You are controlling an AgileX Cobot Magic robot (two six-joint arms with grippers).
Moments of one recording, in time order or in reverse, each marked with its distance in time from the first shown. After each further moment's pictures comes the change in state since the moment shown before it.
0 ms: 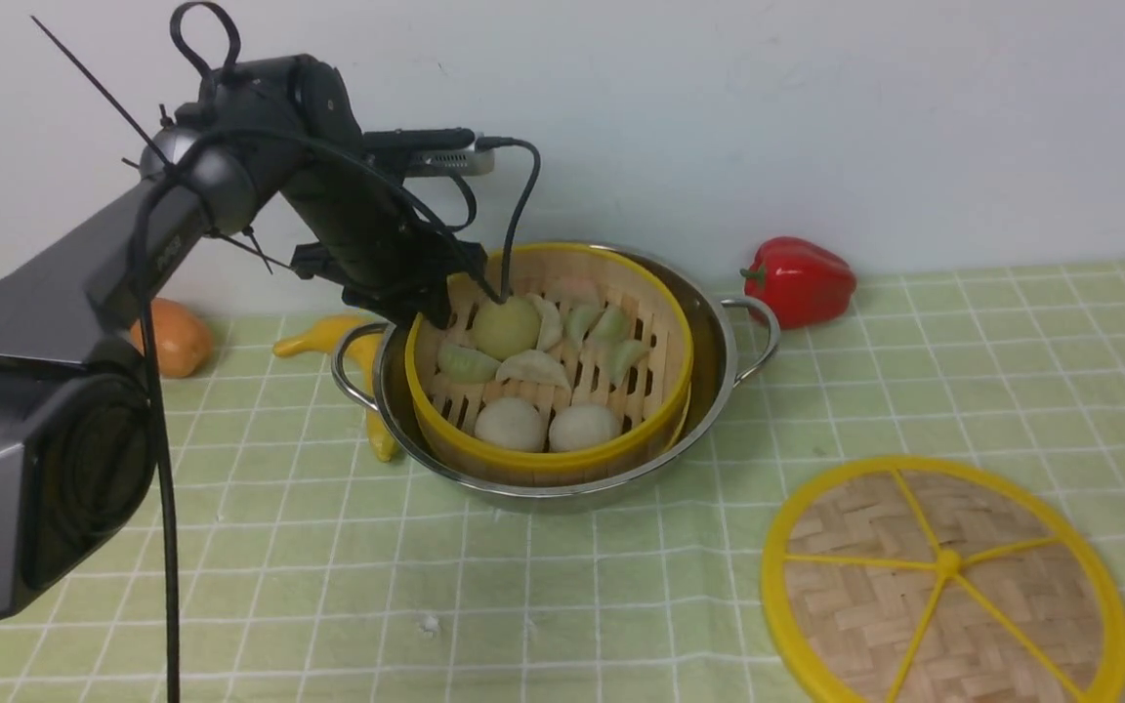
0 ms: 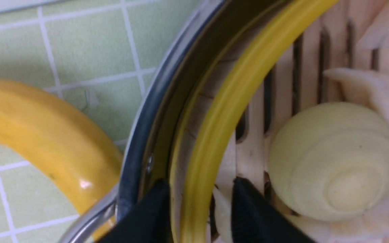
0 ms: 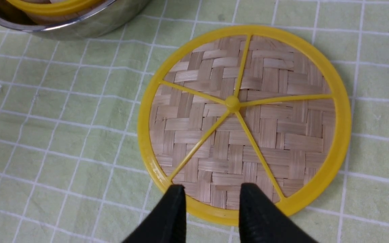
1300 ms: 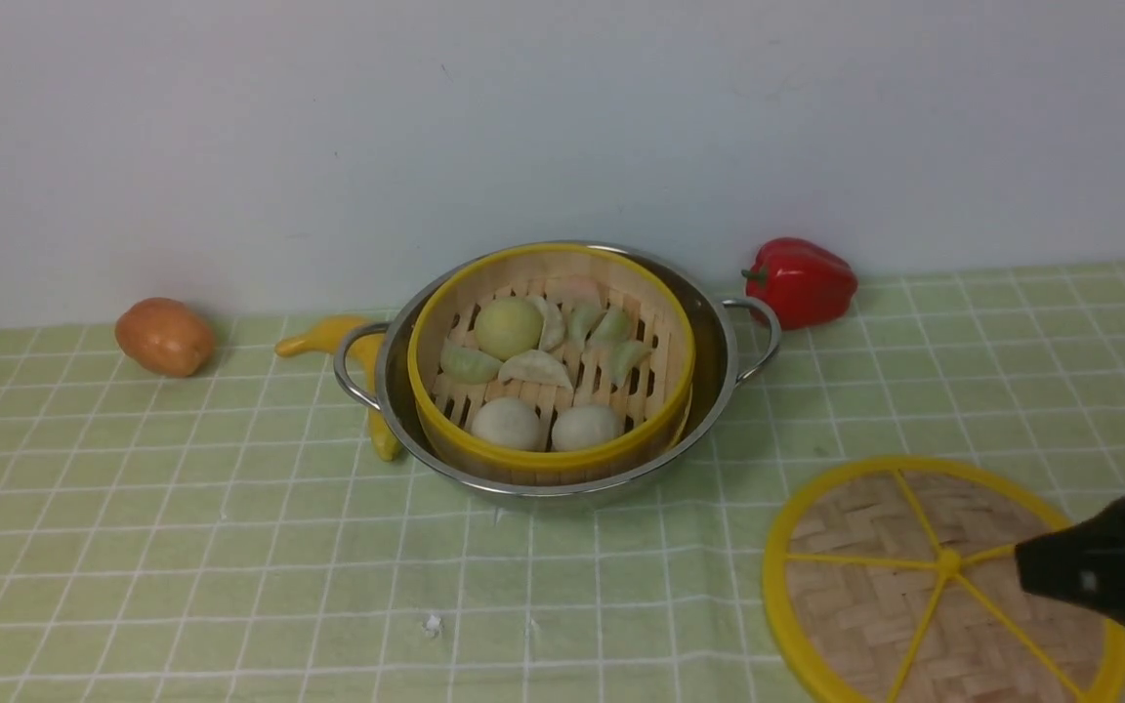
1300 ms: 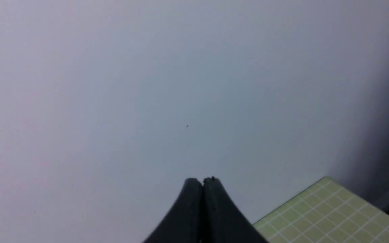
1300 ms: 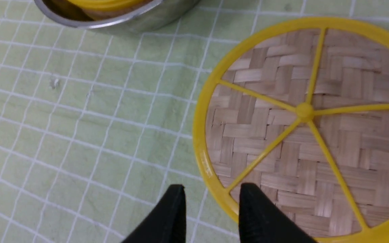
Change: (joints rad) right arm 0.000 0.234 -0.003 0.296 -0.073 -0.256; left arm -0.001 -0.832 -0.248 -0.283 0.063 0.207
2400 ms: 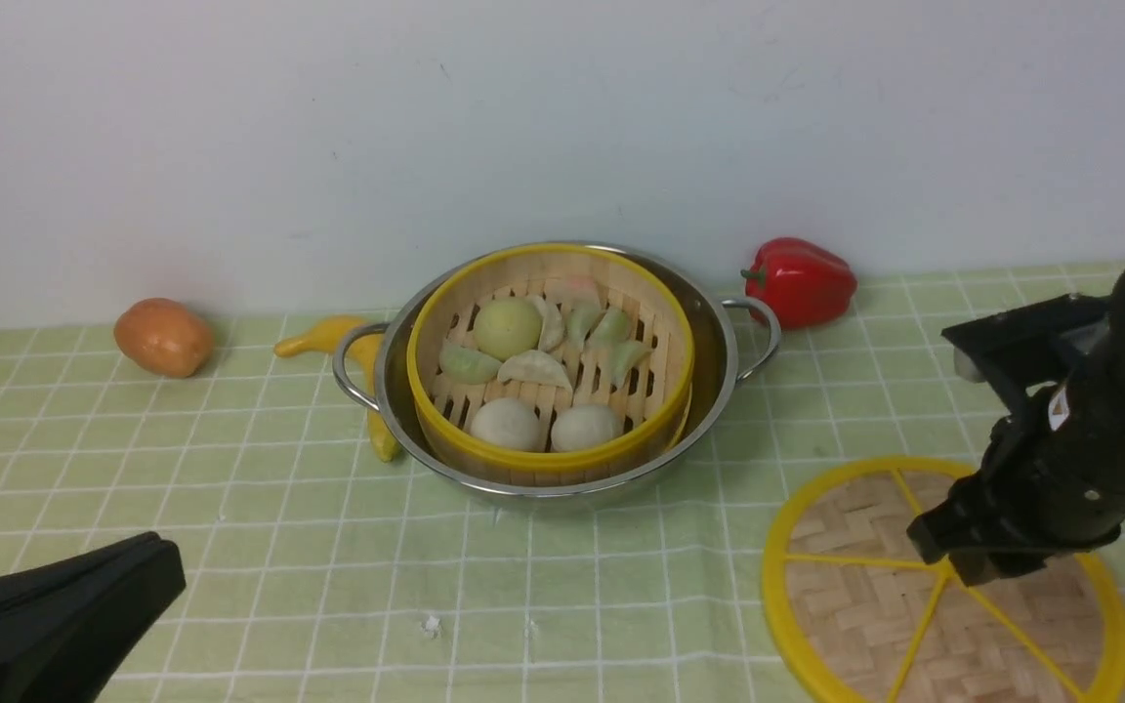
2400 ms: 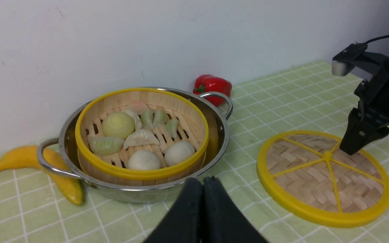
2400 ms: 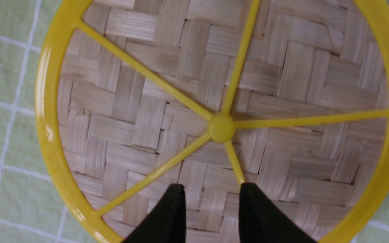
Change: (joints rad) right arm 0.199 0.570 -0.330 -0.577 0.083 0.412; left arm 0.000 -1.177 1.965 -0.292 -0.613 0.407
